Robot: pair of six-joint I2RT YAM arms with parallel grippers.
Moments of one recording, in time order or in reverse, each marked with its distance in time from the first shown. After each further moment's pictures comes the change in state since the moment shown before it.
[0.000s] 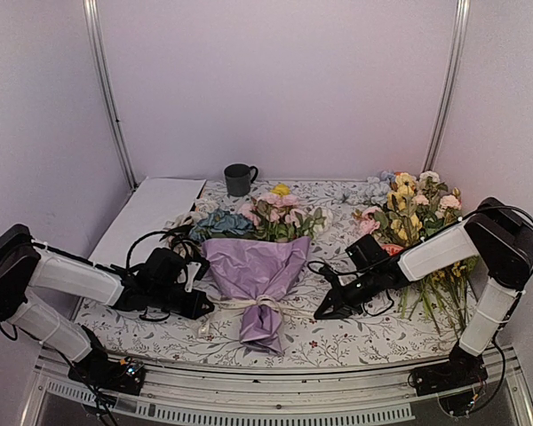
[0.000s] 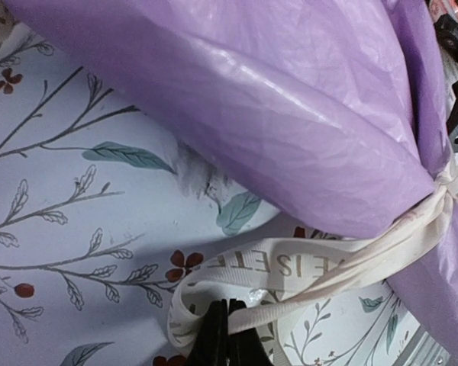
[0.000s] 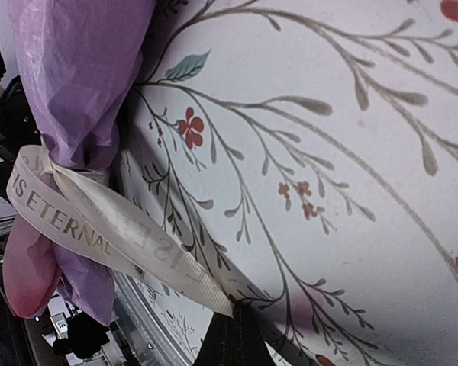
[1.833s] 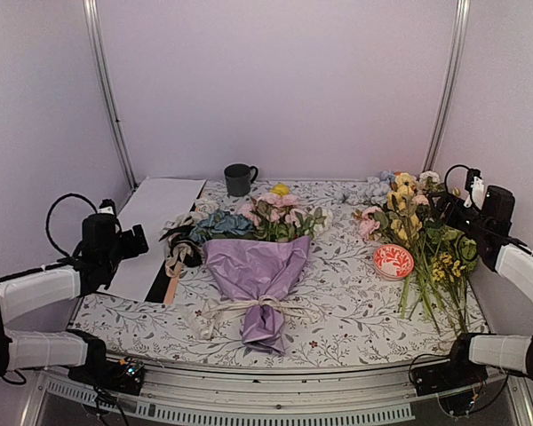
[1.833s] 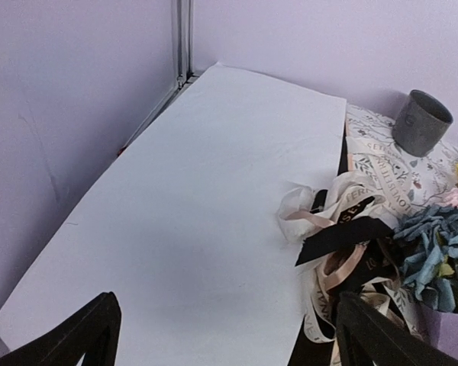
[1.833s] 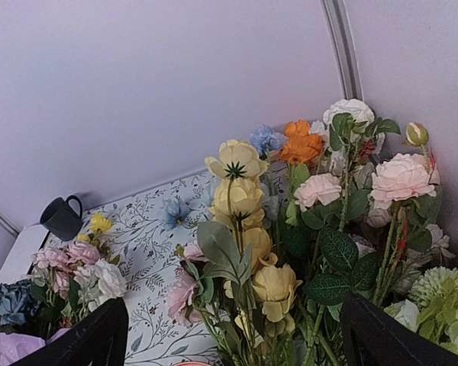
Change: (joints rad) left arm 0.518 -0.364 -0.002 0.070 -0.599 0.156; right arm -0.867 -0.723 -0.113 0.169 0.402 -0.333
